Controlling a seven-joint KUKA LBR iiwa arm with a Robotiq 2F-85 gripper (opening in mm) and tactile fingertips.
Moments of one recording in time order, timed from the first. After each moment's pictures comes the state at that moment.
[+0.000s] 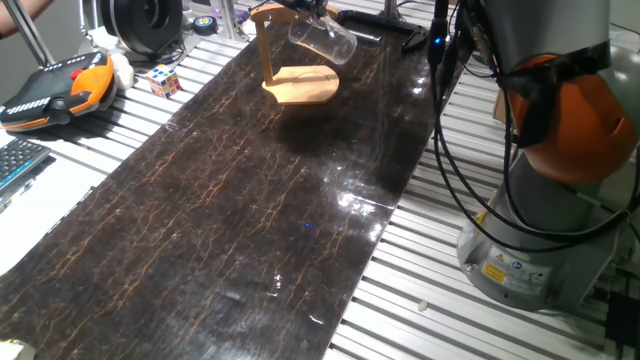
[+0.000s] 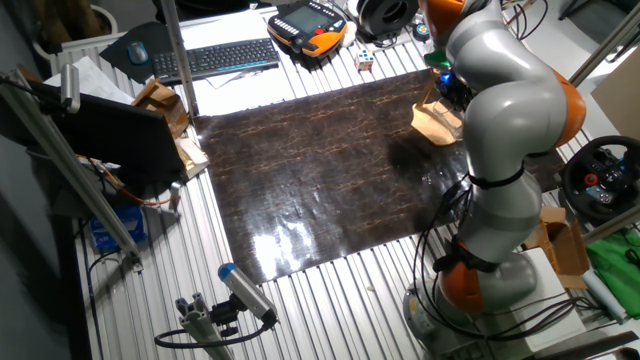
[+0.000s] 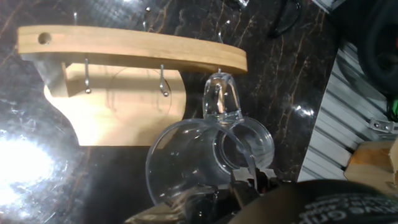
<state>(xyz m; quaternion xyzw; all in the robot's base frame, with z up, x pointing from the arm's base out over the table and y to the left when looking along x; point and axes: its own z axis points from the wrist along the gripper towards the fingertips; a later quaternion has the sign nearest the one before) 0.509 -0.211 0.276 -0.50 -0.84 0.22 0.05</state>
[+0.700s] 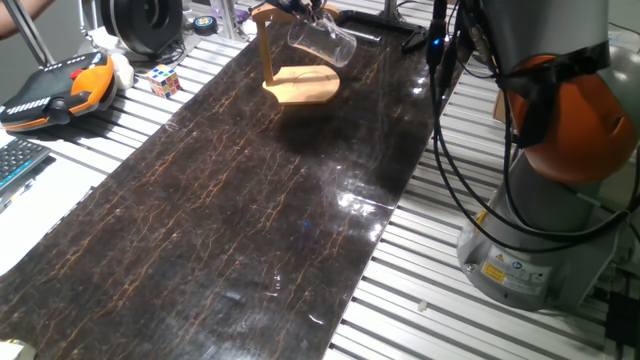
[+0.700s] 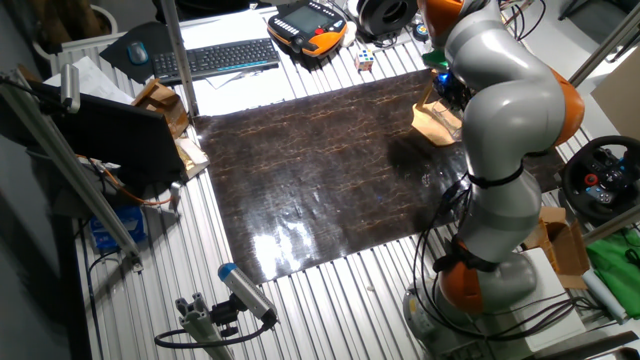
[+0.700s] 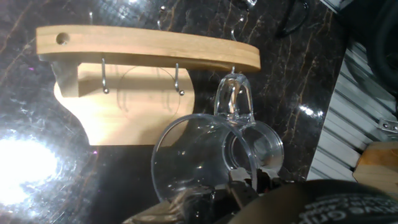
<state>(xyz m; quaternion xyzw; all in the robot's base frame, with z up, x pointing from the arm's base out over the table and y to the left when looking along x) 0.515 -0.208 0.269 -0.50 -0.84 0.21 0.04</state>
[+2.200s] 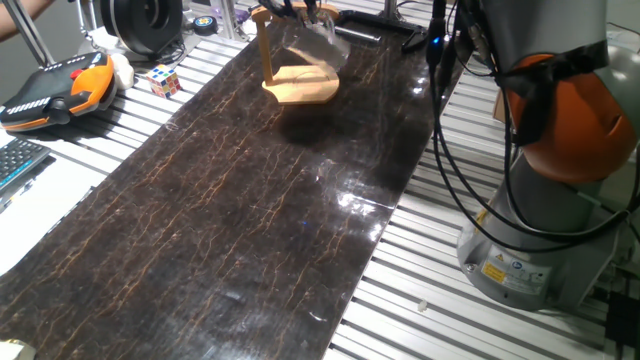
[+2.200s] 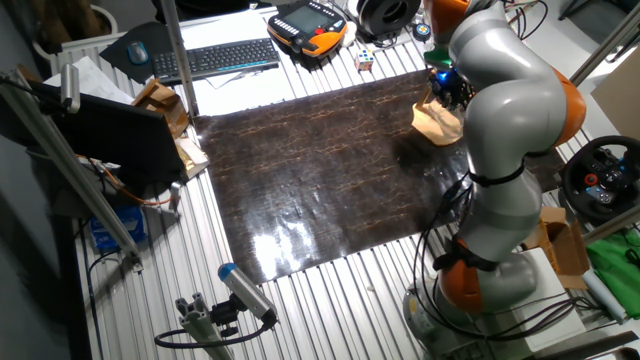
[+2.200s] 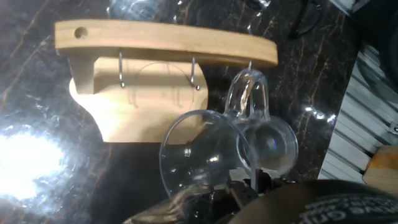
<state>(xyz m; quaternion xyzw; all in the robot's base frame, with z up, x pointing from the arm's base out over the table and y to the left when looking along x) 0.525 -0.202 0.262 -0.48 -0.86 0.17 0.05</state>
